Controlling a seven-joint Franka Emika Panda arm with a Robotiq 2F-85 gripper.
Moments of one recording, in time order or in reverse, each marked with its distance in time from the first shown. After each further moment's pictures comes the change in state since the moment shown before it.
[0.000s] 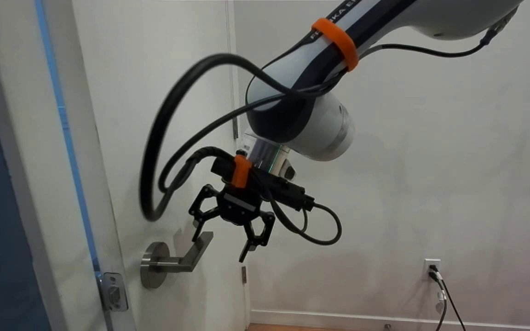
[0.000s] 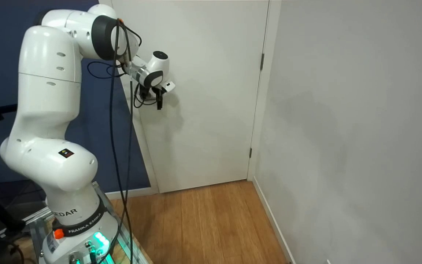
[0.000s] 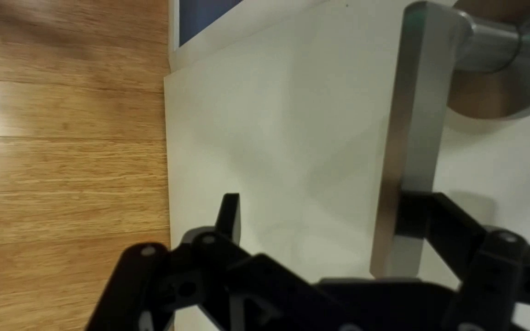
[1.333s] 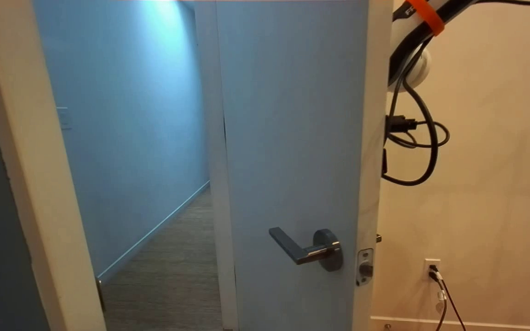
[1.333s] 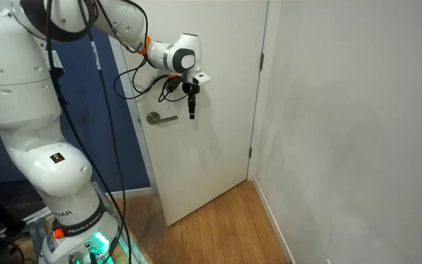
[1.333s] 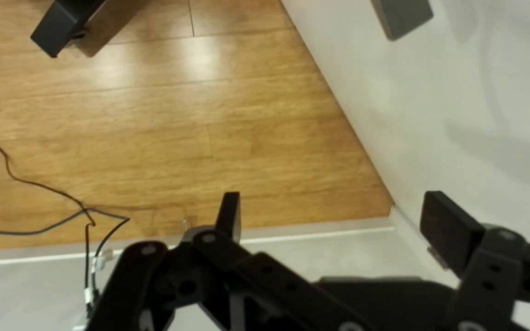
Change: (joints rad) arm -0.194 -0.357 -0.261 -0.205 -0.440 -0.459 0.150
